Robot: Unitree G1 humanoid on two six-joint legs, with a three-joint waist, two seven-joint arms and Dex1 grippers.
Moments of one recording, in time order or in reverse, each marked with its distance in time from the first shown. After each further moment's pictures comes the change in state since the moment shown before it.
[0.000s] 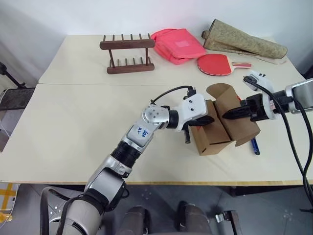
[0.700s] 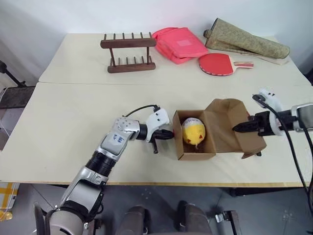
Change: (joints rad) left arm 0.182 0.212 0.056 -0.112 -0.012 0.243 -0.094; right arm 0.274 0.021 -0.169 -0.069 -0.183 -0.035 0.046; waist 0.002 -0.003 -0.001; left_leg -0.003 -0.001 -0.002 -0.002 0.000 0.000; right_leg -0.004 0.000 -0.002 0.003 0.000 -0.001
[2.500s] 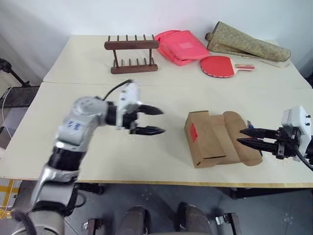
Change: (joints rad) left arm -0.097 0.162 0.132 -0.216 -0.308 0.017 -0.244; right arm 0.803 0.016 -0.509 -0.416 -0.124 -1.081 0.496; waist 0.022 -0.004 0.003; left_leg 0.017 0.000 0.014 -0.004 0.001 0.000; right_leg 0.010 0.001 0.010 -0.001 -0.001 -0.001
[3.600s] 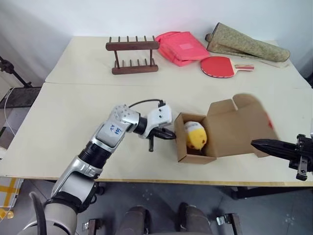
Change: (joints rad) left arm 0.012 -0.082 -0.215 0.162 0.281 0.024 0.084; right arm 0.219 0.026 -0.260 -0.222 0.188 0.123 -0.033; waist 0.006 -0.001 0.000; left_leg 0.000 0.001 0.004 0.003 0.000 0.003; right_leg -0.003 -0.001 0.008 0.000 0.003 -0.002
